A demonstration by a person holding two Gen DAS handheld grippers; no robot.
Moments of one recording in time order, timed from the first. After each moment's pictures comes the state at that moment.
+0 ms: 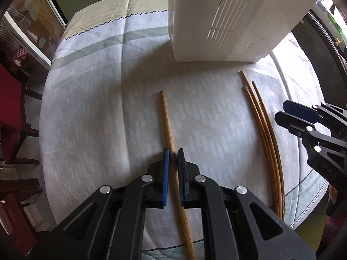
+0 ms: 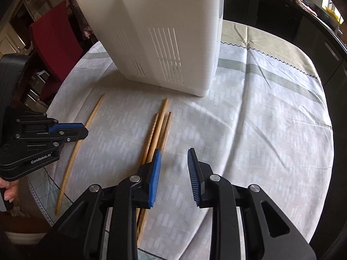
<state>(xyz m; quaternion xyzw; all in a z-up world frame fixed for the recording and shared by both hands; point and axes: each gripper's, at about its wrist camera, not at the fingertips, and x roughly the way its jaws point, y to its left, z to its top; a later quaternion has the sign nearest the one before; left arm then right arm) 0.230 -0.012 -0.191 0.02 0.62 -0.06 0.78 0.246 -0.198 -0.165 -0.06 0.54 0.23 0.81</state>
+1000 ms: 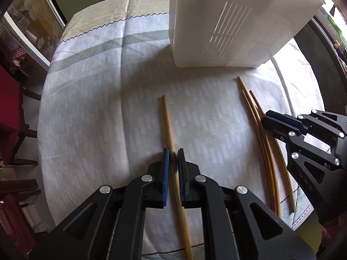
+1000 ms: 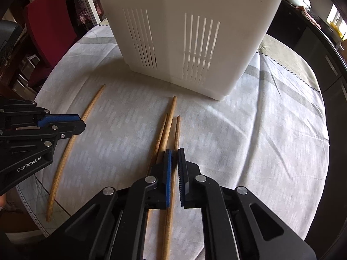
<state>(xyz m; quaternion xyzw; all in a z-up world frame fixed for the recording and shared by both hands) 0.238 -0.017 -0.189 0.01 0.62 -0.06 0.78 0.253 -0.144 -0.181 -0.12 0.55 0.20 0.80</state>
